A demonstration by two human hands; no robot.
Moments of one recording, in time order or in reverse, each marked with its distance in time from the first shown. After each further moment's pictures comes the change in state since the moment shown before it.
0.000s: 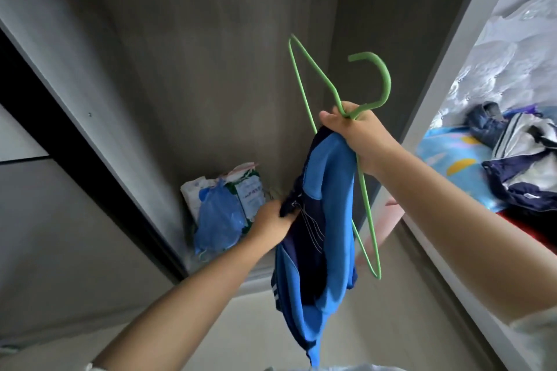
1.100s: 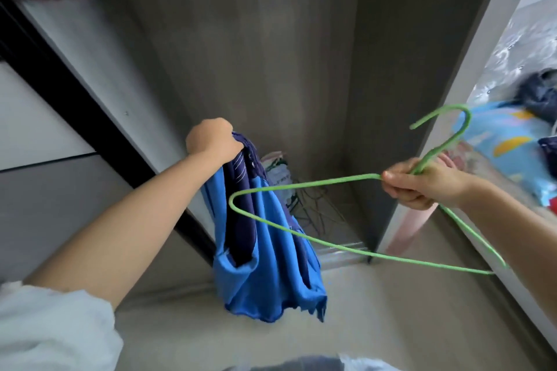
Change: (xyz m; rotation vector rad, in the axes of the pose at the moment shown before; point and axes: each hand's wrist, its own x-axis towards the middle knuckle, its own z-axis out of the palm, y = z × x) left_hand 0.034 0.045 -0.136 0.888 0.345 -0.204; right_hand -0.040 0.066 -0.076 -0.127 -0.607 0.281
